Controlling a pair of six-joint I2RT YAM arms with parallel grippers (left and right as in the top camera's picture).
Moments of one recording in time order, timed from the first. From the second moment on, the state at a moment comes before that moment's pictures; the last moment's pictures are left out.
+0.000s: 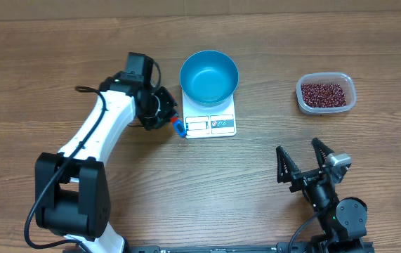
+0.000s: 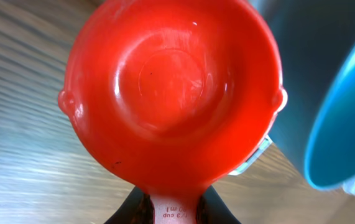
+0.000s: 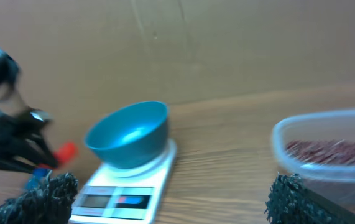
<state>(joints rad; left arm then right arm) -0.21 1.81 1.30 -0.78 0.39 -0.87 0.17 0.01 0.02 -0.02 -0.15 0.35</state>
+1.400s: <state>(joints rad) -0.40 1.64 1.31 -0.74 0.33 -1.12 0.17 0.04 0.02 0.00 -0.59 0.82</state>
